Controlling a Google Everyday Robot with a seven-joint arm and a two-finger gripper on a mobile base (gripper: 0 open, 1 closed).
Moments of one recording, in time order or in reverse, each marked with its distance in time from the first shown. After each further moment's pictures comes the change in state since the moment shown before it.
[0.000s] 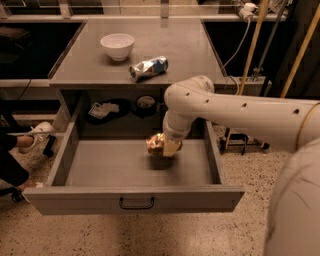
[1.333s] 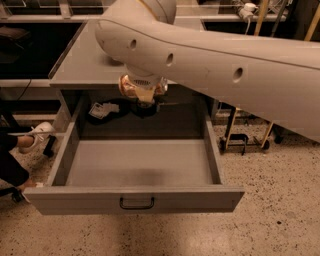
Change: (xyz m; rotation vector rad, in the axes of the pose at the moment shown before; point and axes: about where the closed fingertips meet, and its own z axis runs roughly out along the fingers) arm -0.107 -0.054 -0.230 0.444 0.178 0.104
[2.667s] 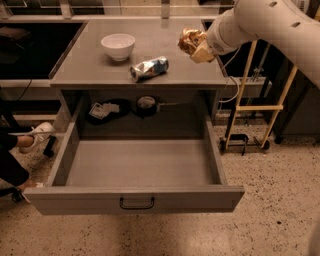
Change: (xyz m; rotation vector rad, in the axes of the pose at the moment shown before) arm 0.148 -0.151 0.050 0.122 -0.360 0.383
